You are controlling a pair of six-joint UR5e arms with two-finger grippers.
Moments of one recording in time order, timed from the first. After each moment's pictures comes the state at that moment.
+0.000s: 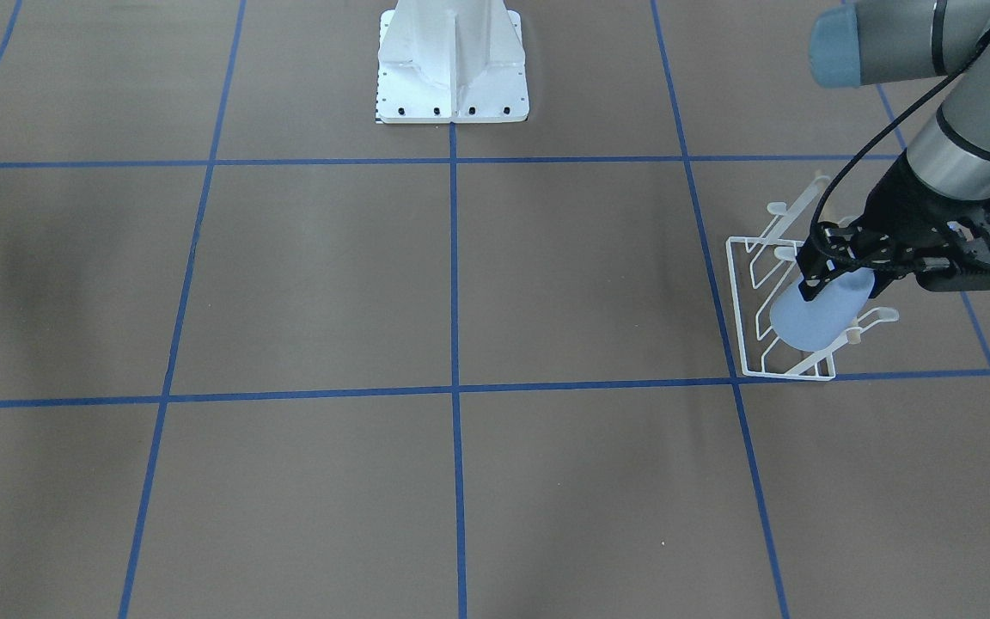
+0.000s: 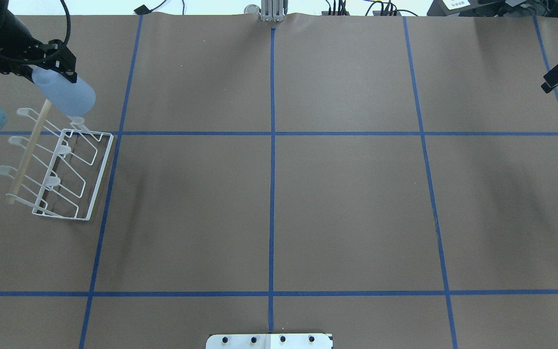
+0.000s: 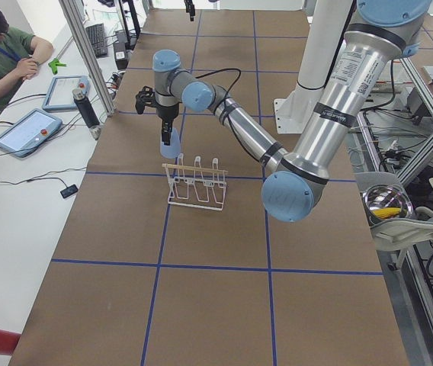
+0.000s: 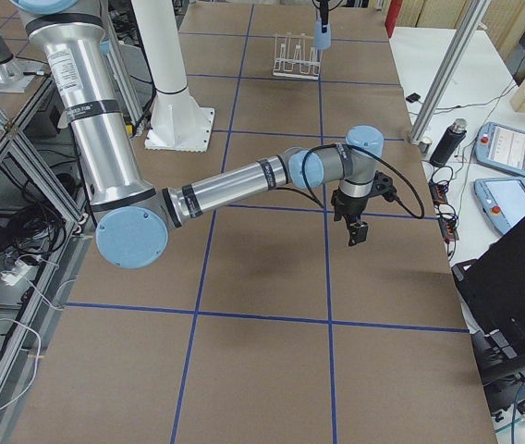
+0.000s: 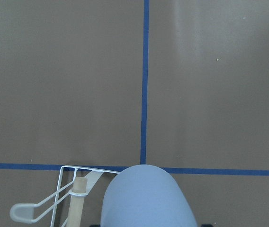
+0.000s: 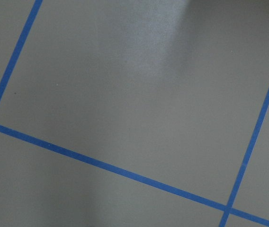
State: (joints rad) left arm -1.11 -1.99 -1.86 -1.46 -2.19 -0.74; right arm 1.31 -1.29 1.64 -1.66 2.19 0.01
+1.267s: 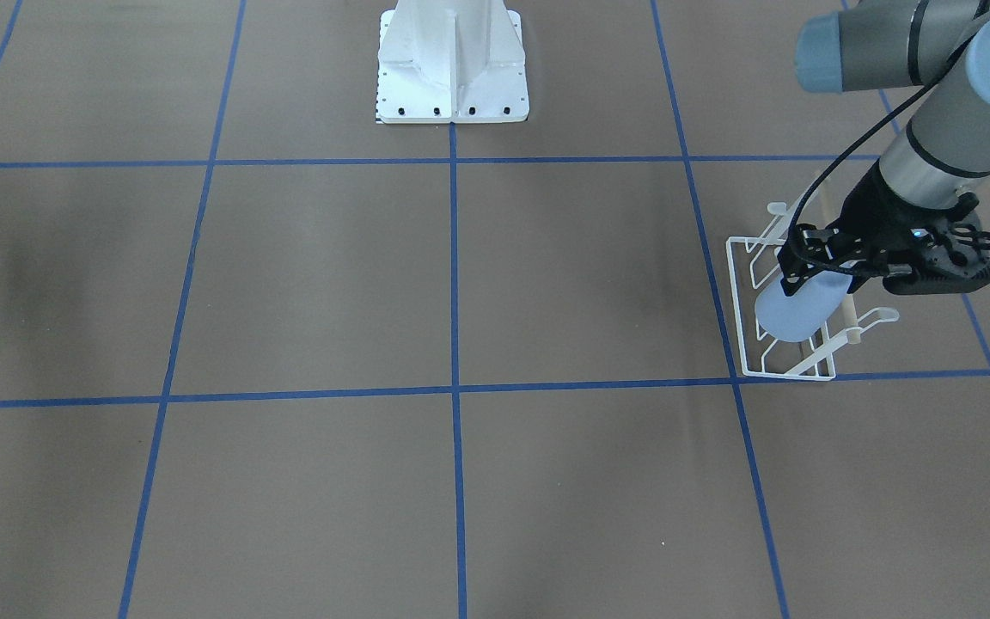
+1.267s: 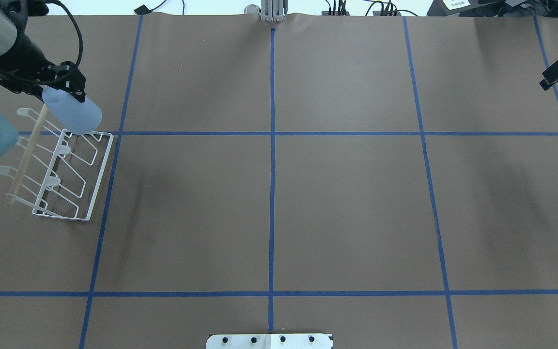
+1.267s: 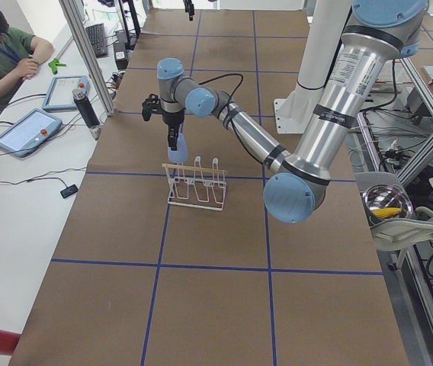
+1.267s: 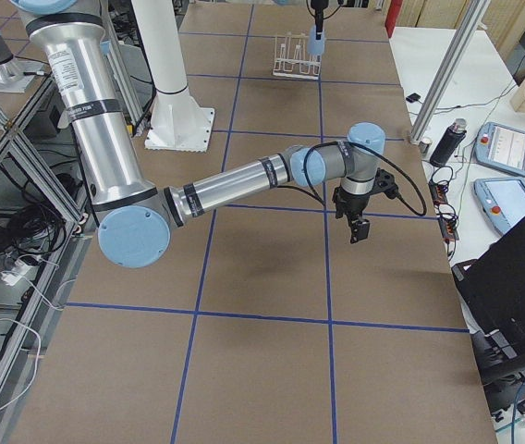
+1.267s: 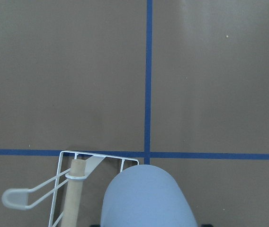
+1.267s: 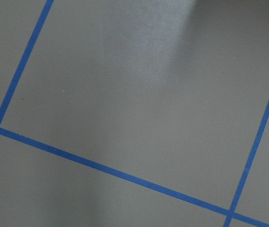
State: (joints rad) left arm -1.05 -1.96 -1.85 -1.46 -2.19 -0.75; right arm 1.31 -1.28 1.64 -1.66 2.20 0.01
